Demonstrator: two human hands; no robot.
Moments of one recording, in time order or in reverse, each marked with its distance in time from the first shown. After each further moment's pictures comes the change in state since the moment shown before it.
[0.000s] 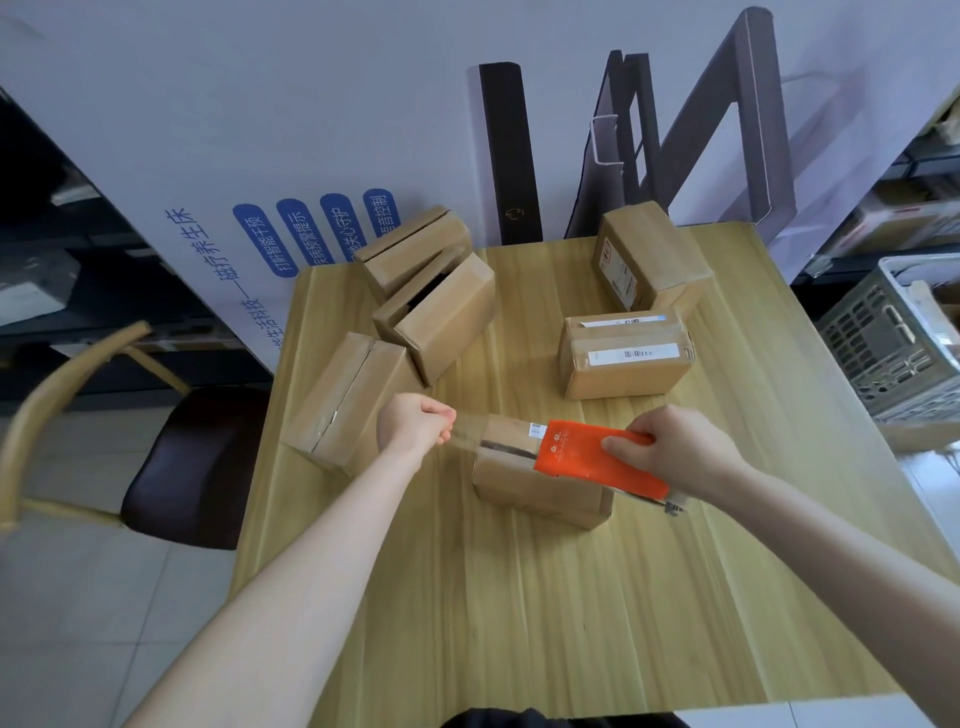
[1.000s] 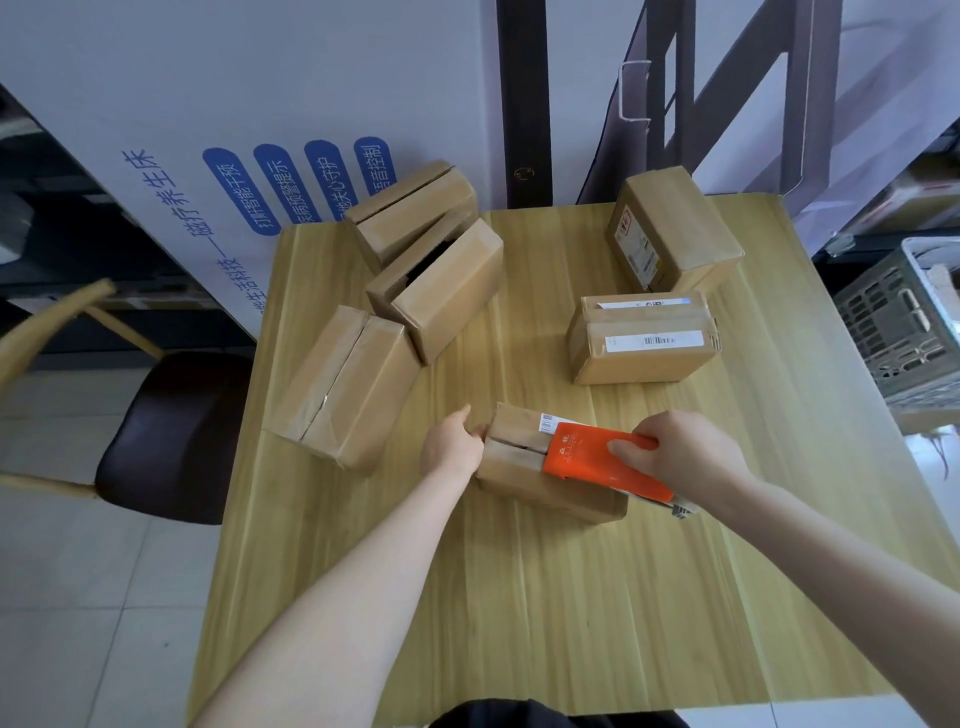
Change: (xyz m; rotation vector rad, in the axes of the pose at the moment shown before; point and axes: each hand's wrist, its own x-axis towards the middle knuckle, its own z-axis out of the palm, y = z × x) left_hand 0.023 -0.045 0.073 0.259 -0.127 -0.008; right_hand 0.027 -0.004 0.028 -0.156 -0.034 0.067
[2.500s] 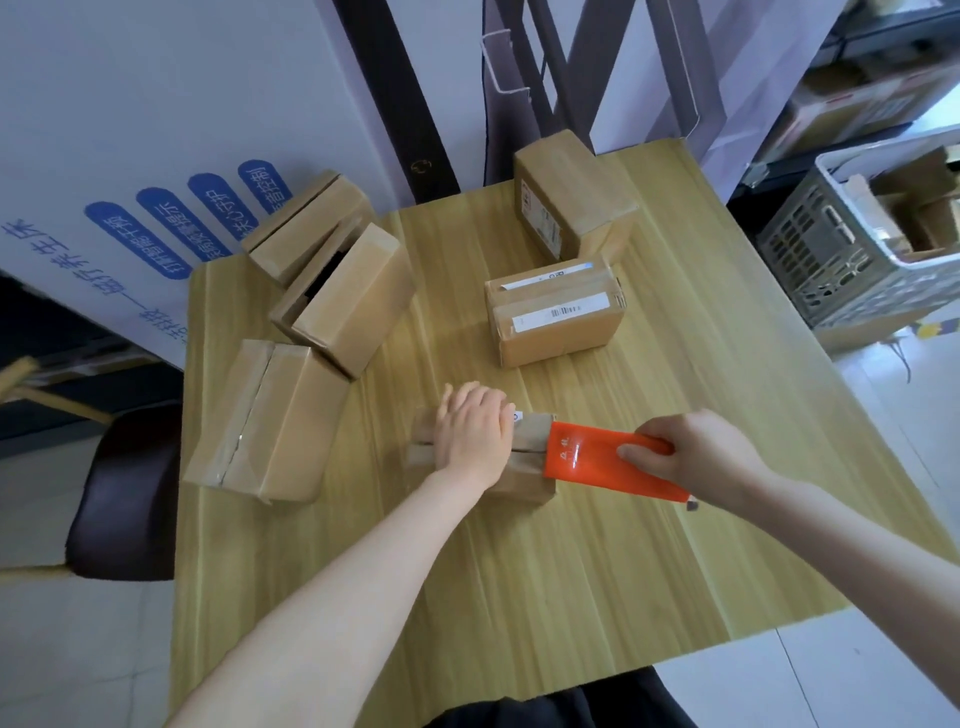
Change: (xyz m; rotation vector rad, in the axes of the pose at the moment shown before) left_hand -0.044 0.072 0.069 0.520 0.143 0.717; right_hand -0.039 0.110 0.004 0.225 -0.016 -0.059
